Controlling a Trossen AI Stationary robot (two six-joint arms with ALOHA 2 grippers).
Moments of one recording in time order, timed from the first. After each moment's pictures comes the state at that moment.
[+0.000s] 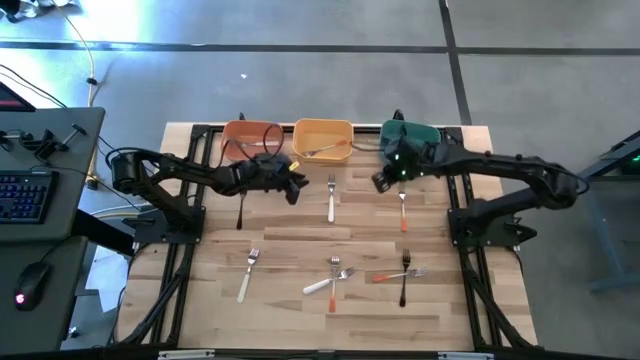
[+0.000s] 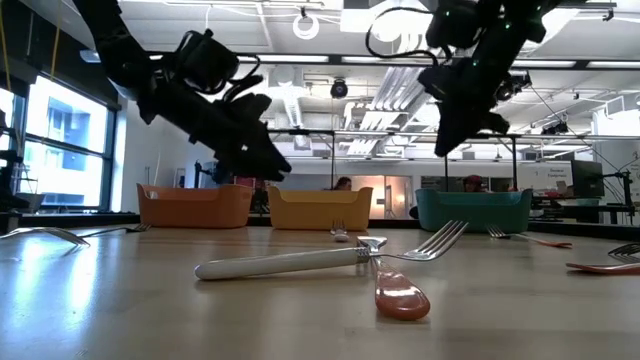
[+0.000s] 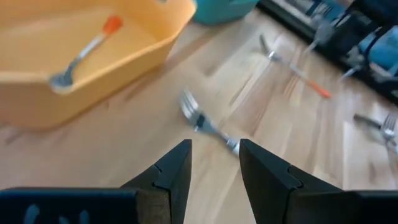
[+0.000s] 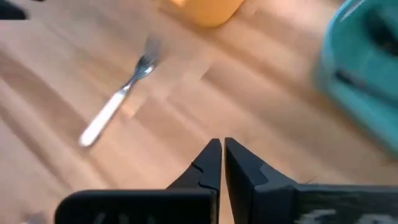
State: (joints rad) left arm 0.33 1.54 0.55 0.50 0.02 -0.41; right arm -0.37 1.26 0.89 -0.64 0.07 0.57
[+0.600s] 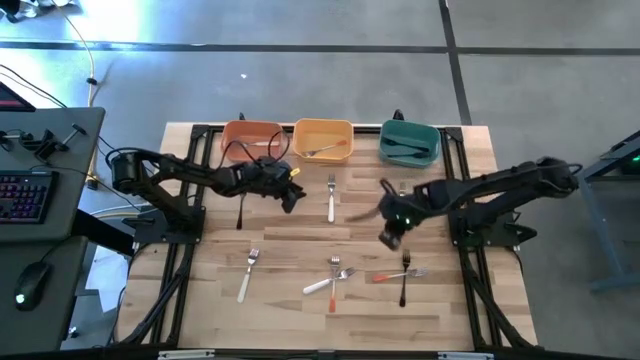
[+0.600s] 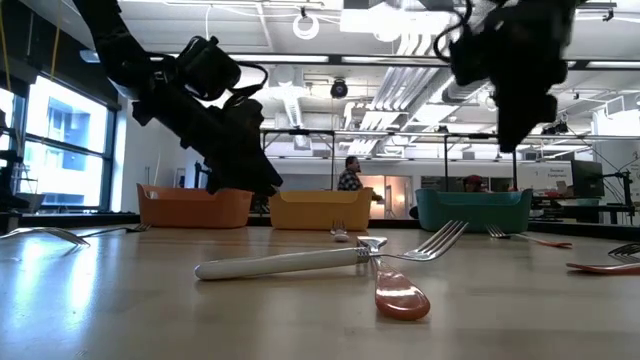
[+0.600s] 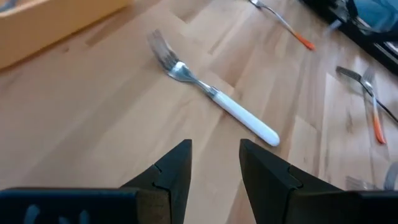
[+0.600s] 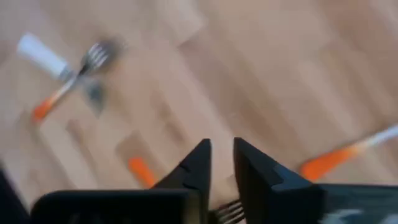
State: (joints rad) left arm 0.31 1.54 0.55 0.38 0.14 -0.41; right arm 0.13 1.28 0.89 -0.78 -0.04 0.76
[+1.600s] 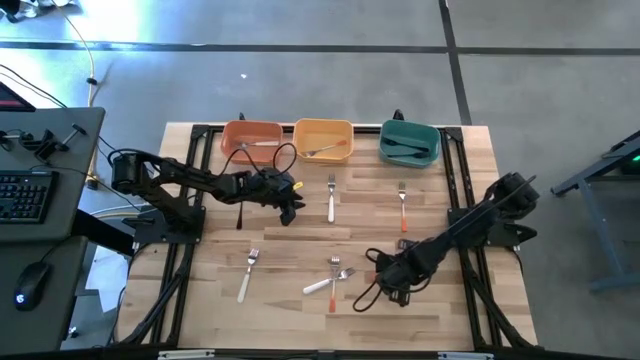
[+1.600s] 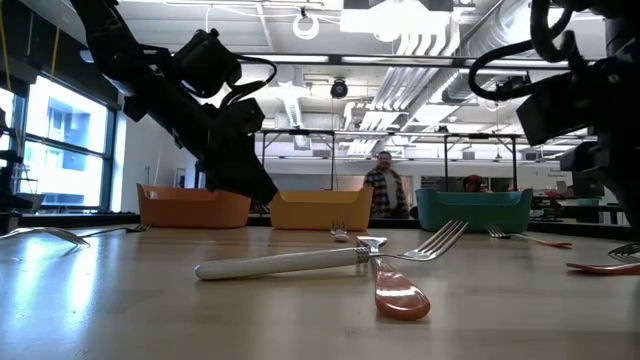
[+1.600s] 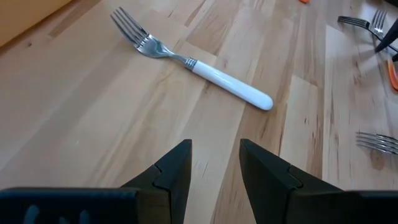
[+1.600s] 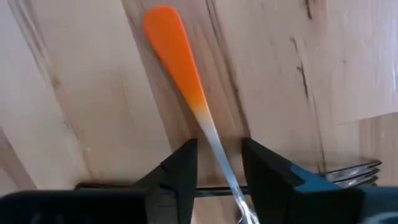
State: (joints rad) left arm 0.21 1.54 0.55 0.33 0.07 -0.29; right arm 0.57 1.70 0.92 -0.69 -0.01 0.82
